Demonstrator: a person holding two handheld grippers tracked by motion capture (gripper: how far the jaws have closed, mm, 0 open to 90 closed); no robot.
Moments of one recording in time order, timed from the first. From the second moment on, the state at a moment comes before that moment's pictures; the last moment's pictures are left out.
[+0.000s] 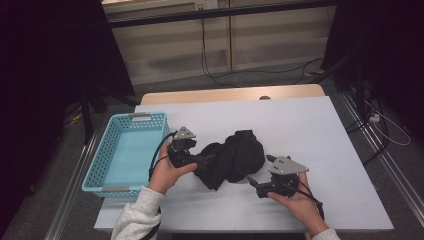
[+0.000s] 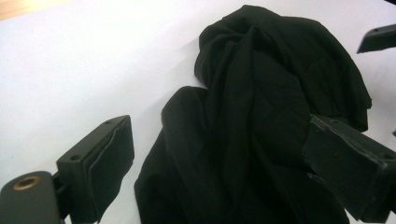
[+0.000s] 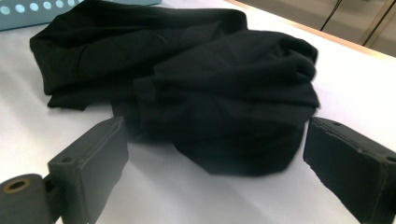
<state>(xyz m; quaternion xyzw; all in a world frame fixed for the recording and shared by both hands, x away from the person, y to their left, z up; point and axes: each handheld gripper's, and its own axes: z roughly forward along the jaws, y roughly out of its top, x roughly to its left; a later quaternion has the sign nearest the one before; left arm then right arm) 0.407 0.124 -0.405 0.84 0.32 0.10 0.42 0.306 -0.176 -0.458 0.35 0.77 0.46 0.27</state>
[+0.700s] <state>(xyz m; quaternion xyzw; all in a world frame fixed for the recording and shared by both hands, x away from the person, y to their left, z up) 0.400 0.122 -0.419 0.85 0.33 0.09 0.41 0.344 -0.151 -0.456 0.37 0.79 0.42 0.23</state>
